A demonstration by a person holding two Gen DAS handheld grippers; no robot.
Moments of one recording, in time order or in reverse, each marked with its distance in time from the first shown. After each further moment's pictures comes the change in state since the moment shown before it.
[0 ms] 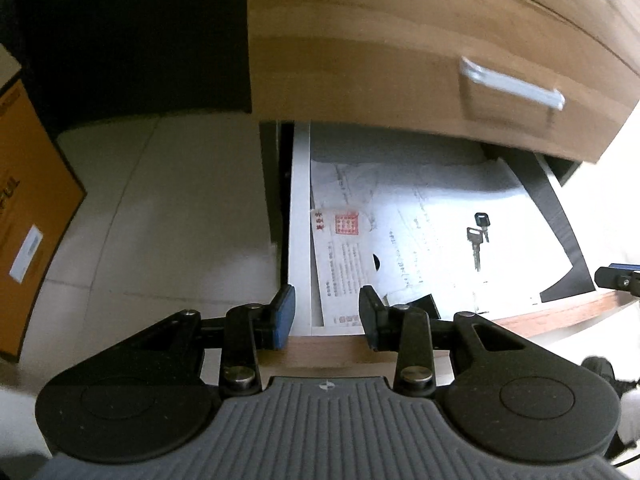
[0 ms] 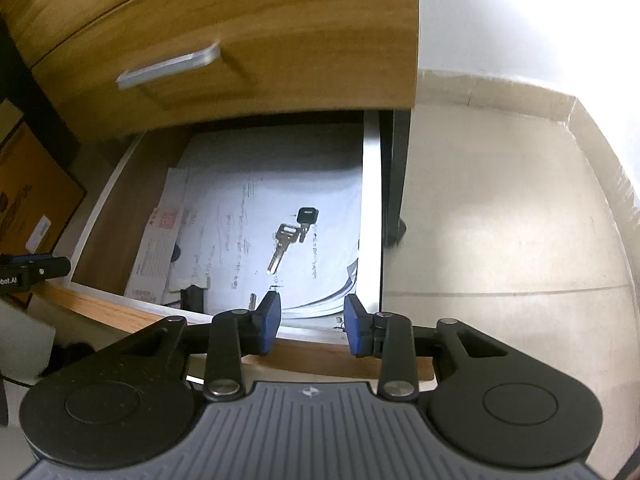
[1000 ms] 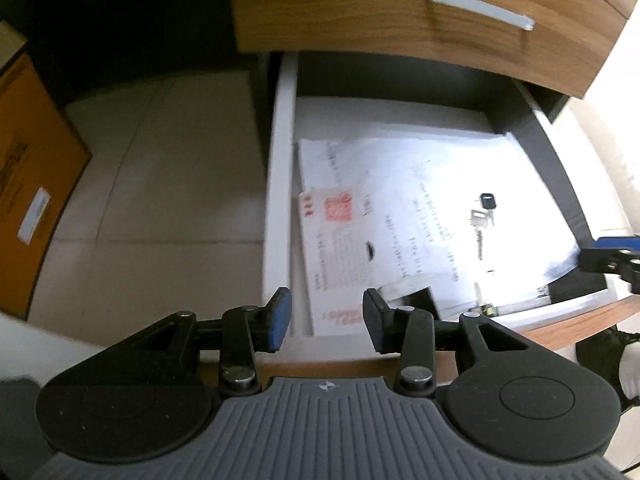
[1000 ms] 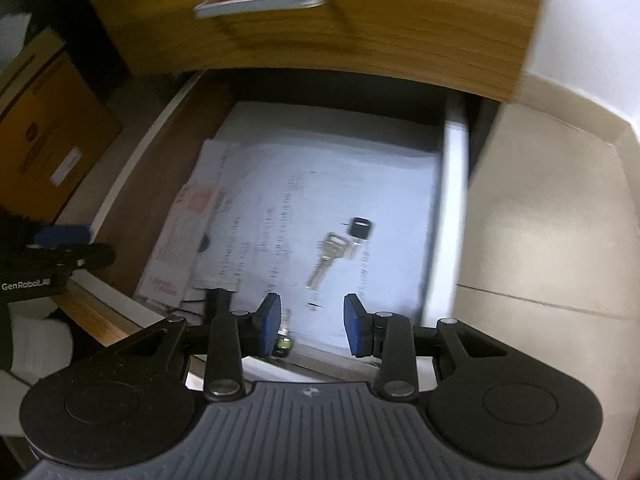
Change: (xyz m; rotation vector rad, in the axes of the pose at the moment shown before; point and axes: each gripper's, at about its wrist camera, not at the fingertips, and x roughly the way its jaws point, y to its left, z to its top) left arm -0.010 -0.018 -0.029 0.046 0.080 0.003; right arm 0.039 0.044 0.024 -0.161 0.147 0.100
